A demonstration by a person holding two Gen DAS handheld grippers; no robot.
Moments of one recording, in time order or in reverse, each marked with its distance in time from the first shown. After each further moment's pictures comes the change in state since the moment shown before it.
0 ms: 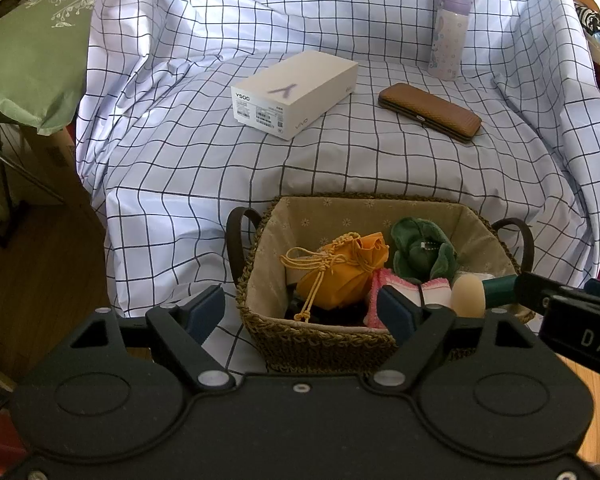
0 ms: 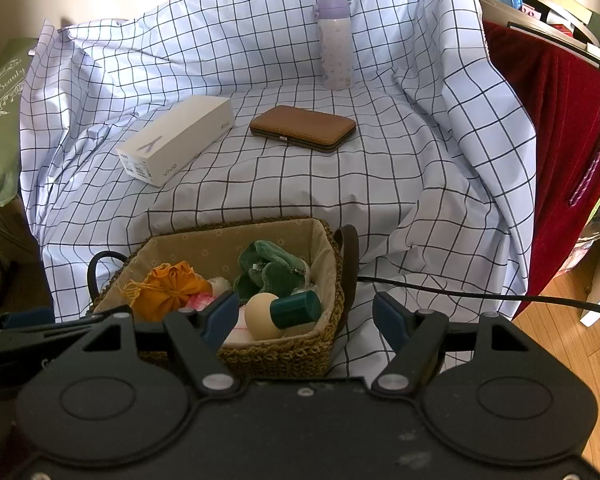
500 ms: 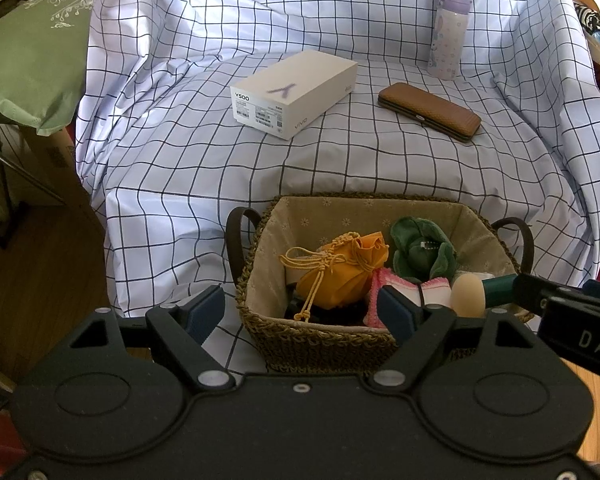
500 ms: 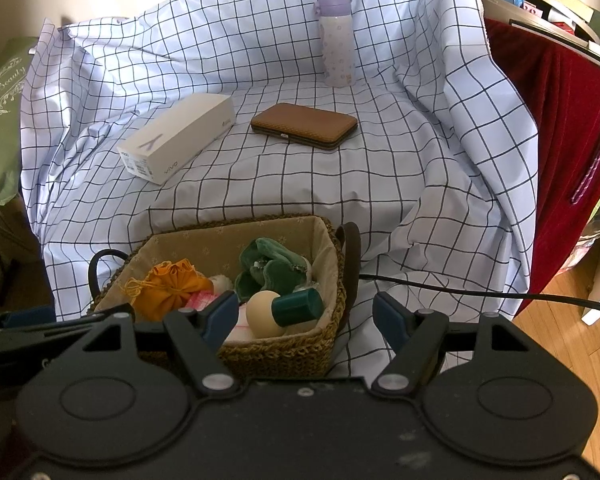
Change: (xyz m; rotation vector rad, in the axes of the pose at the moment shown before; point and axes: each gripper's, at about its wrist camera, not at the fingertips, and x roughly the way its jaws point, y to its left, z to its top) left arm 0.000 0.000 0.000 0.000 0.001 -0.001; right arm 0.002 0.000 -0.002 -0.004 0.009 0.008
